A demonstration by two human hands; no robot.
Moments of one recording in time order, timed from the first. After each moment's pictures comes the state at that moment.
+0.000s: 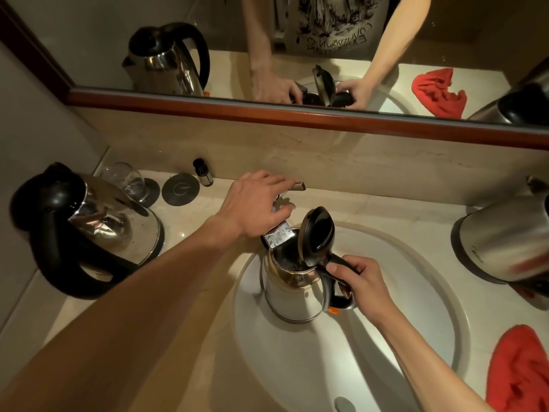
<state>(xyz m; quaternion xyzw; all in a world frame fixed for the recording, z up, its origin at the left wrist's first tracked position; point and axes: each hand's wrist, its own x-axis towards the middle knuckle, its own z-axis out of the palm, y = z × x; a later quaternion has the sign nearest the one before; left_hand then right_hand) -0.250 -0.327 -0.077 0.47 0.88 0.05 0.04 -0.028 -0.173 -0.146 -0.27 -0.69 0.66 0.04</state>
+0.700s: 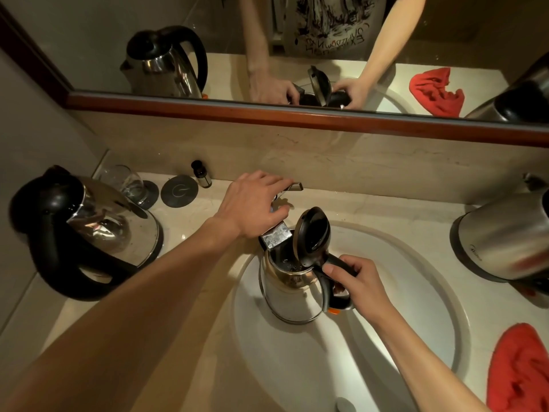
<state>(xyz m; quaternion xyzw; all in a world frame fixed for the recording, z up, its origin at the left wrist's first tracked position) -0.249 -0.326 -0.078 0.47 0.88 0.05 0.04 -0.028 -0.173 -0.154 -0.26 -0.70 0.67 0.04</state>
